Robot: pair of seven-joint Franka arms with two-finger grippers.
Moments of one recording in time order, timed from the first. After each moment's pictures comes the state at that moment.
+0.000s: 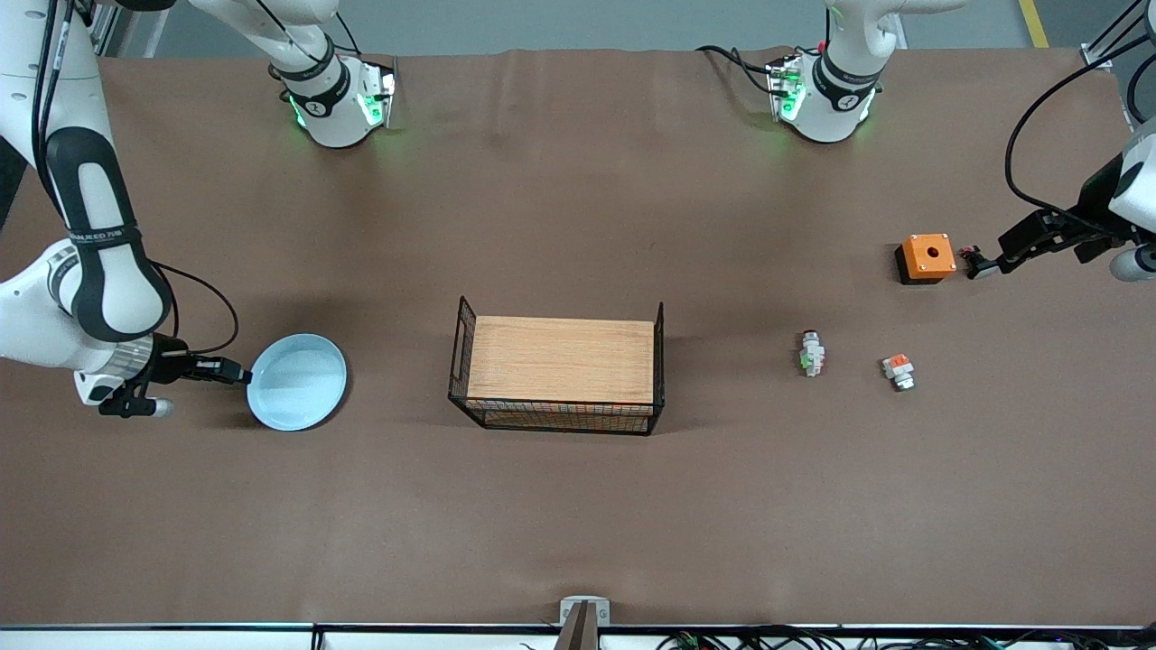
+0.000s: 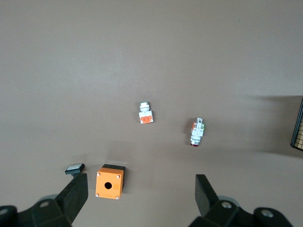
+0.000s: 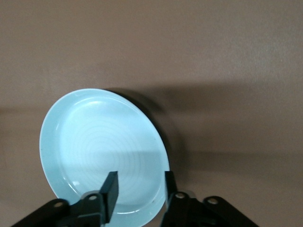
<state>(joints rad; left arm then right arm) -0.03 -0.07 0.03 -1.75 0.04 1.76 -0.12 -0.14 0.51 -0.10 -1.87 0.47 2.23 -0.49</state>
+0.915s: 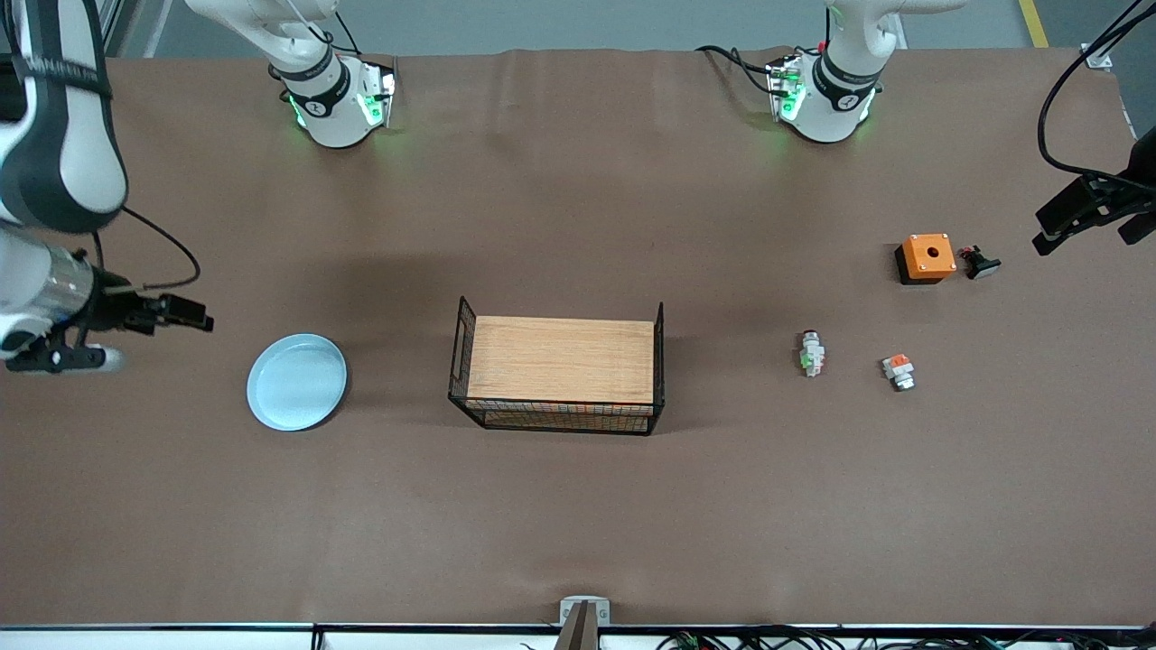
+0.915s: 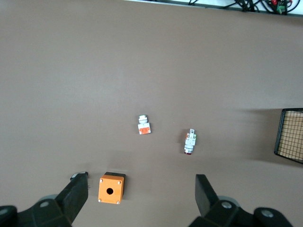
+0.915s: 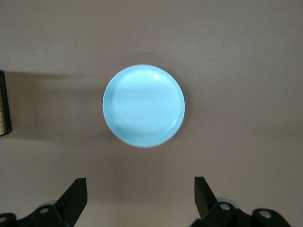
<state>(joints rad) -0.04 -0.06 0.02 -1.61 0.04 1.70 -0.12 -0.01 0.13 -0.09 -1.78 0.09 1.78 -0.12</state>
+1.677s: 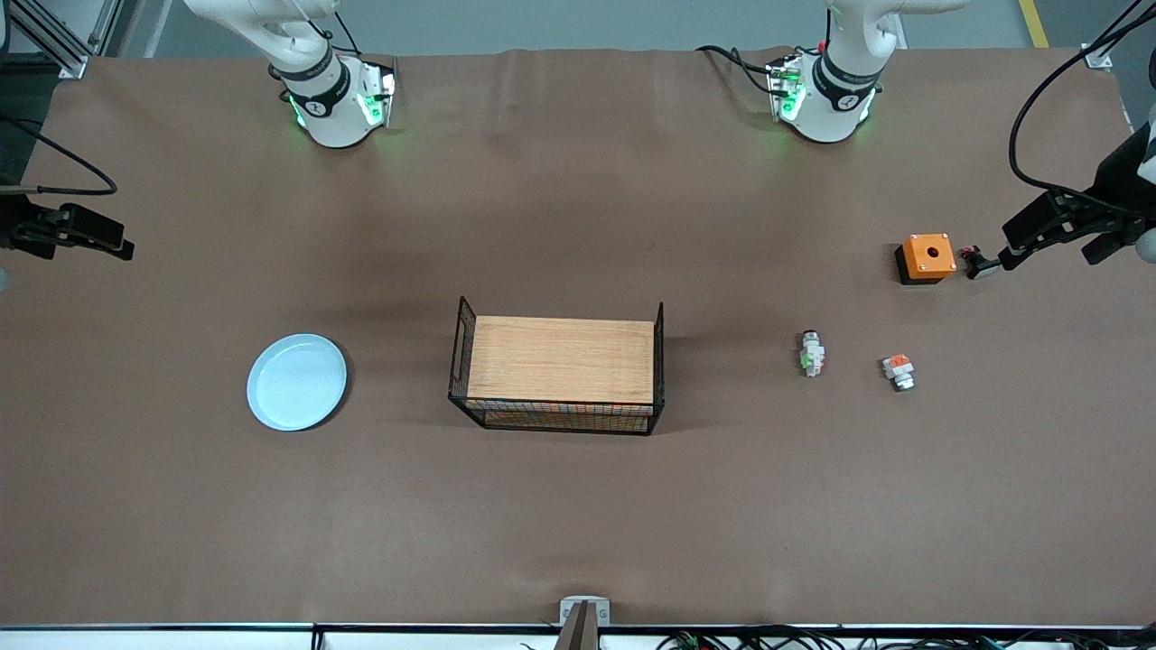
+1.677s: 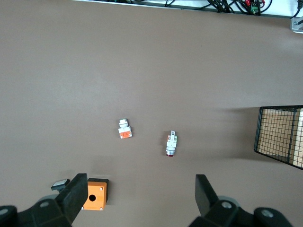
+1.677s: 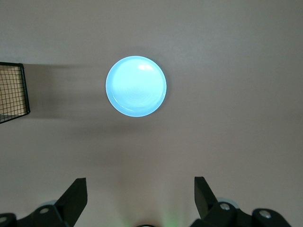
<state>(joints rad) -0.05 -0.02 0.00 -1.57 -0.01 1.69 -0.12 0.02 0.09 -0.09 -1.45 0.00 1.43 -0.04</state>
